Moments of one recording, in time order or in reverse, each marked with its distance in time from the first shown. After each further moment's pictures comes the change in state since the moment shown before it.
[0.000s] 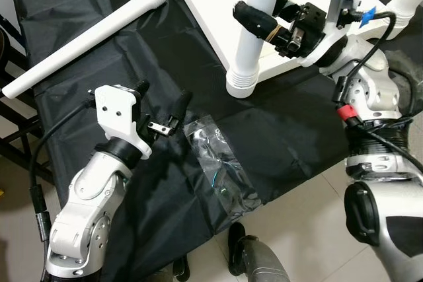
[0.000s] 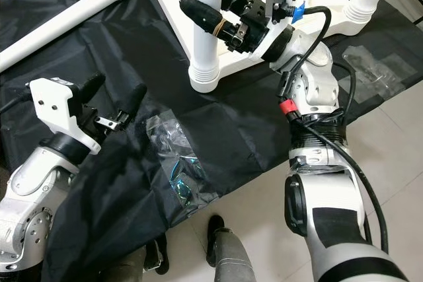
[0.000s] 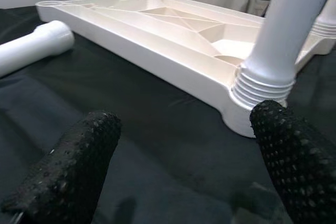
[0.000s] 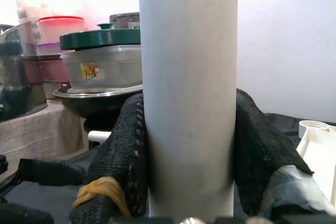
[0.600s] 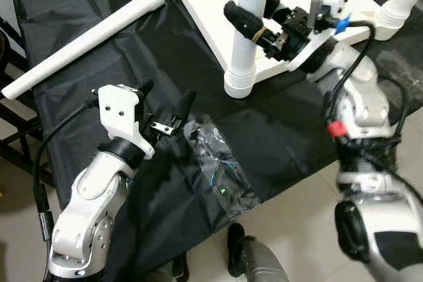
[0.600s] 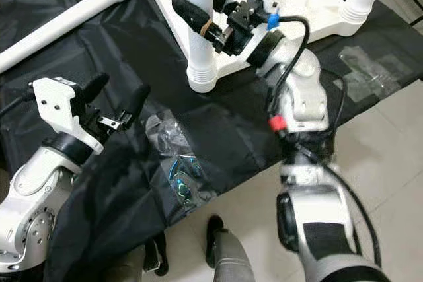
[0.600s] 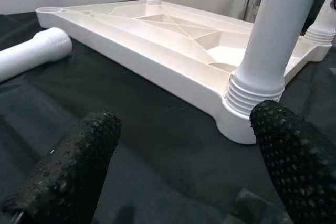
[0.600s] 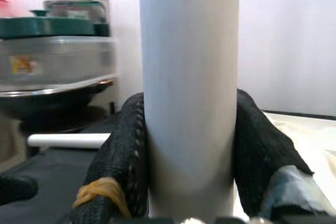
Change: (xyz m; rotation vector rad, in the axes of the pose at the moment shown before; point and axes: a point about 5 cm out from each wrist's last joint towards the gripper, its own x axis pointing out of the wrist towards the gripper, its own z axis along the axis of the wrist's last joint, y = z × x) left arm 0.001 -0.002 0.001 -0.010 -0.006 0.001; right arm 0.011 0.028 -0.016 -0.069 0.082 -0.284
